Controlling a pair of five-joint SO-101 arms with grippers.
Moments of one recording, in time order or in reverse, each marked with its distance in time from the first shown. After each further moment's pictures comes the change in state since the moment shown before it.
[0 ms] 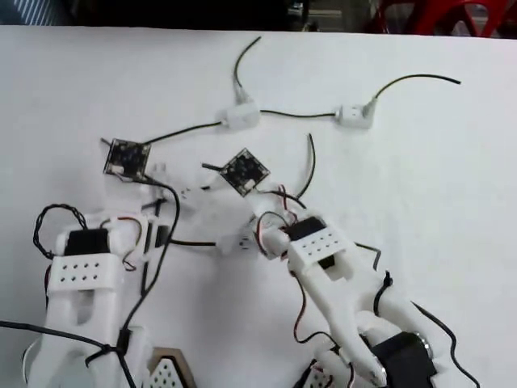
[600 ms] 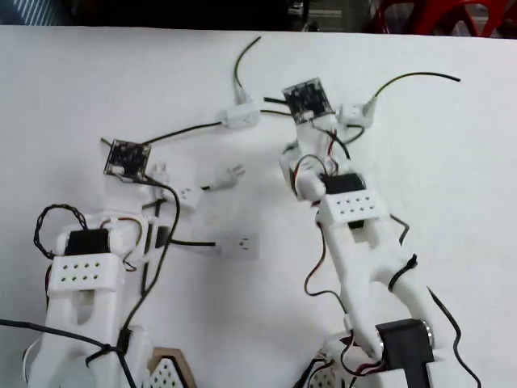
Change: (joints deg) left arm 0.0 0.0 0.2 0.0 -0.1; right arm 16.0 1.5 -20.4 -2.1 -7.8
